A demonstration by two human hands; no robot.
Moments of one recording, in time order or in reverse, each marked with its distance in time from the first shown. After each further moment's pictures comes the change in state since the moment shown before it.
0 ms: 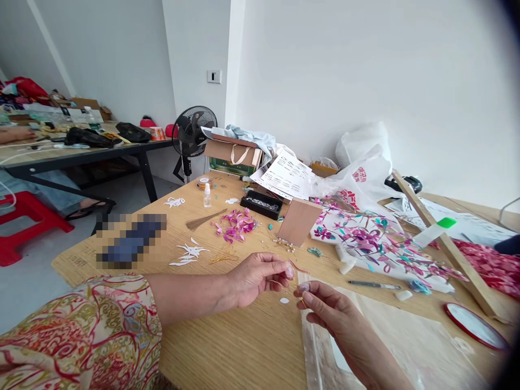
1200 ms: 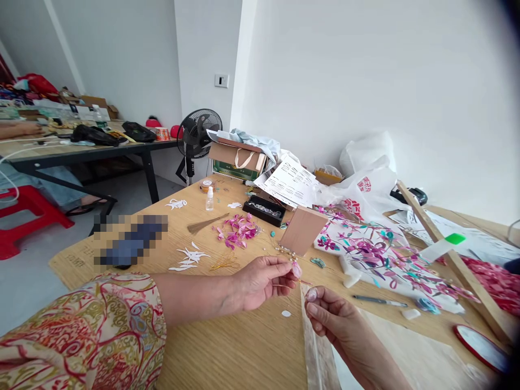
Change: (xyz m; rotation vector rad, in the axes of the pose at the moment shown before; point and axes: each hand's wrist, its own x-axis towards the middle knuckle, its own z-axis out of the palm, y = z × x) left_hand 0.014 0.002 -0.001 -0.143 -0.029 -0.009; right_hand 0.015 0.006 -0.010 0.187 -0.053 0.033
